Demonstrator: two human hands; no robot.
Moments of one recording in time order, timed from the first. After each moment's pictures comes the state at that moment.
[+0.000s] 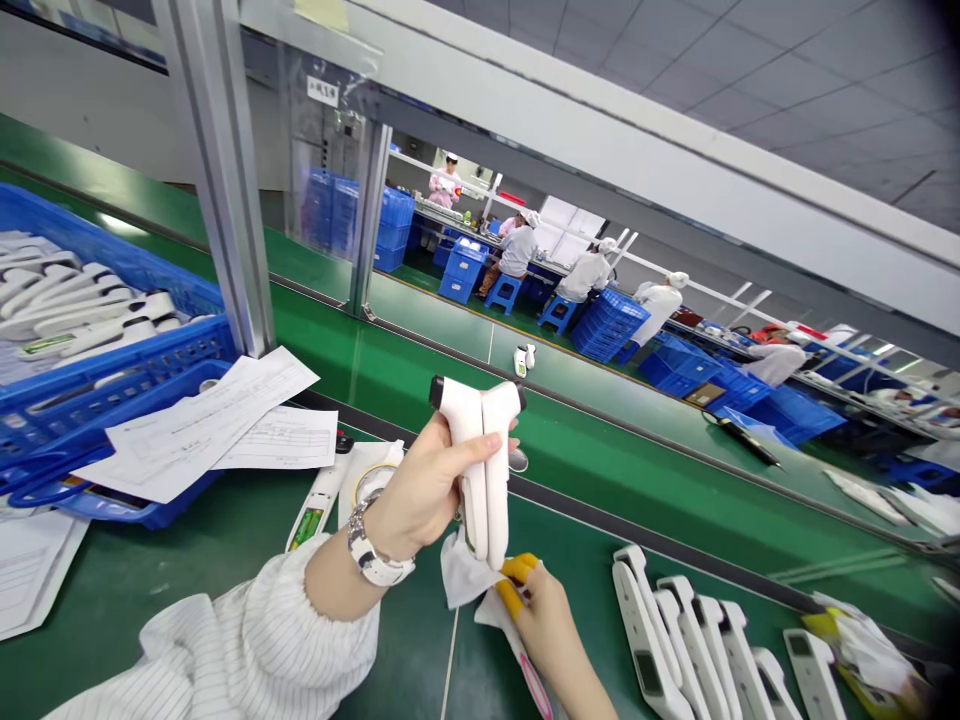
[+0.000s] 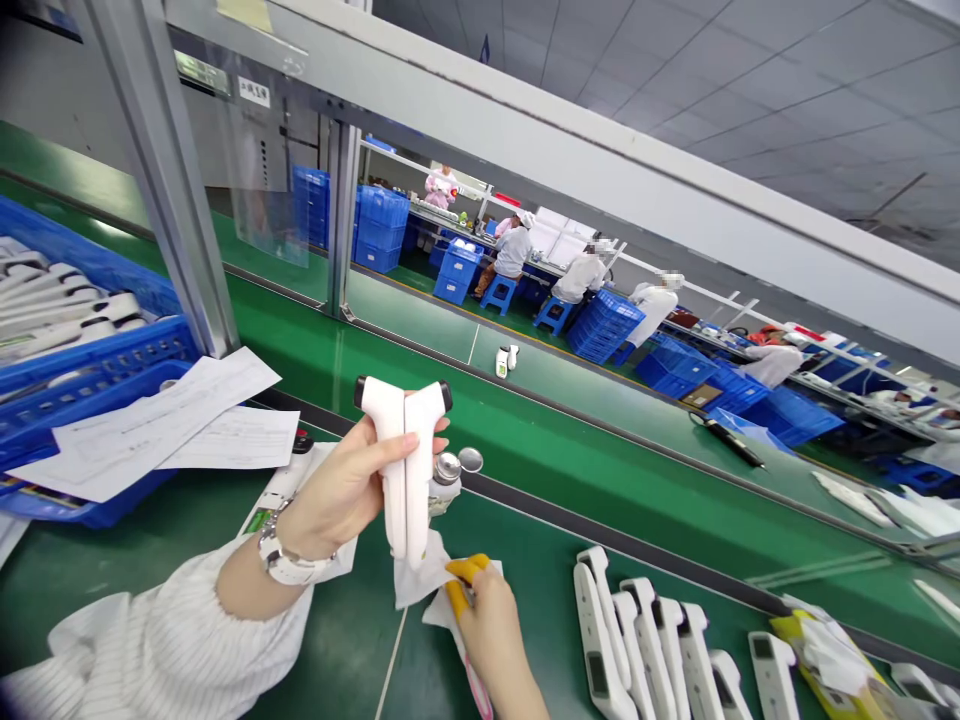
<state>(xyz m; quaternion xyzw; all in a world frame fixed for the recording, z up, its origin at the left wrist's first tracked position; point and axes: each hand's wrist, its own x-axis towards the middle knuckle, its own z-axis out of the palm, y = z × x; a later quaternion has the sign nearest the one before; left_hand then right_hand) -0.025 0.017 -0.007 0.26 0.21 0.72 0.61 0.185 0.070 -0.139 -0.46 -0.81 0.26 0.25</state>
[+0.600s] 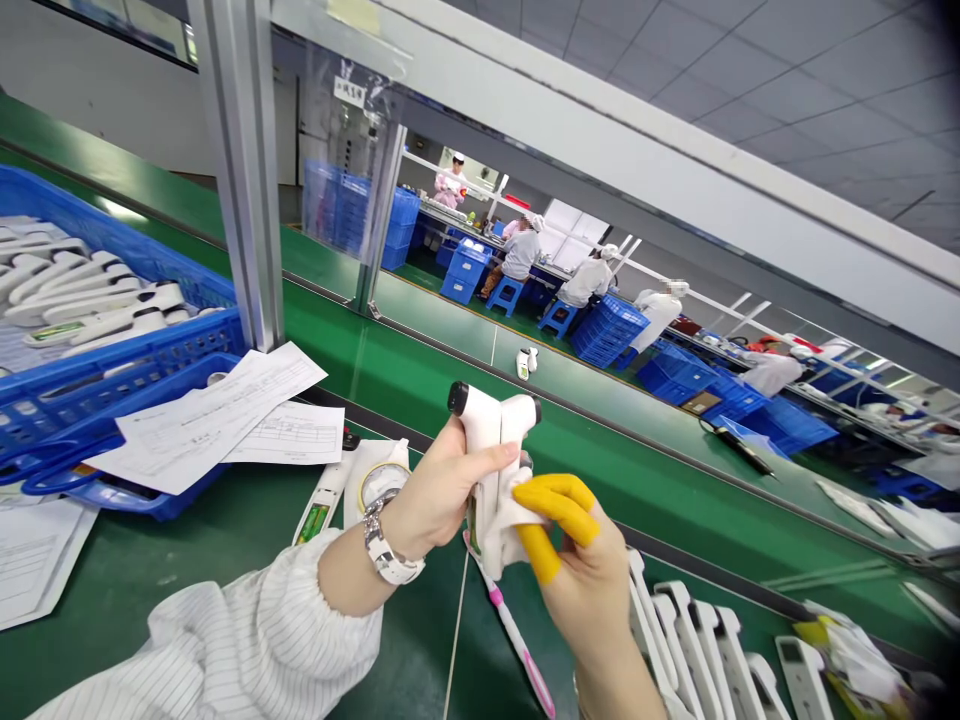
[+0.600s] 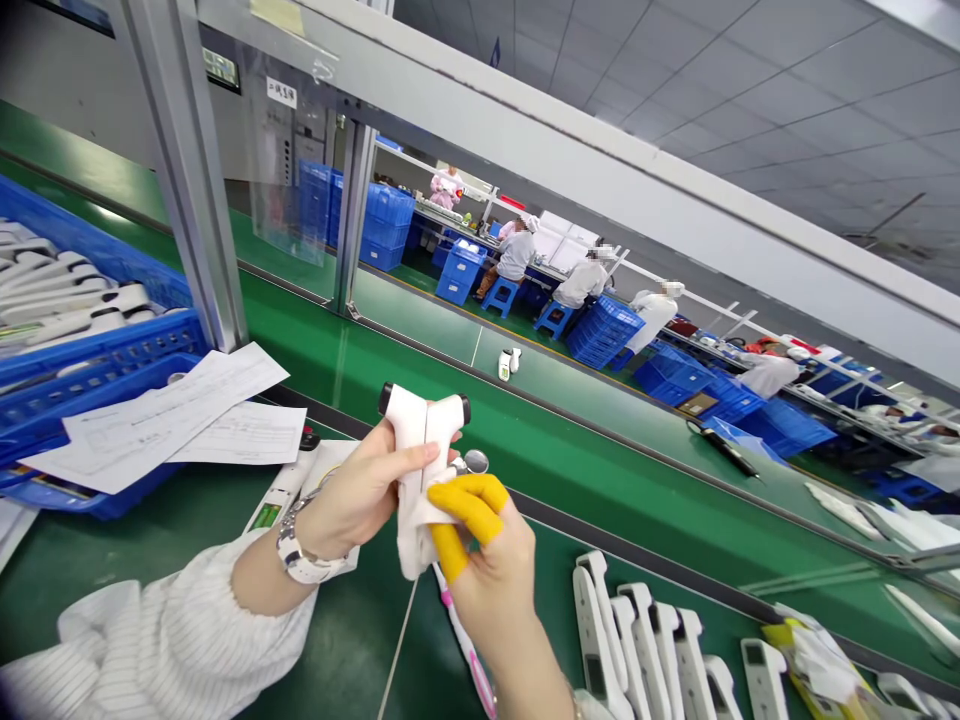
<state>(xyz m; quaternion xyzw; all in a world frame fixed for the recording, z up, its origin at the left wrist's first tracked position) -0.024 0.023 -0.017 0.28 0.20 0.71 0.61 0.125 0.048 -0.024 -0.22 -0.83 0.17 0.49</state>
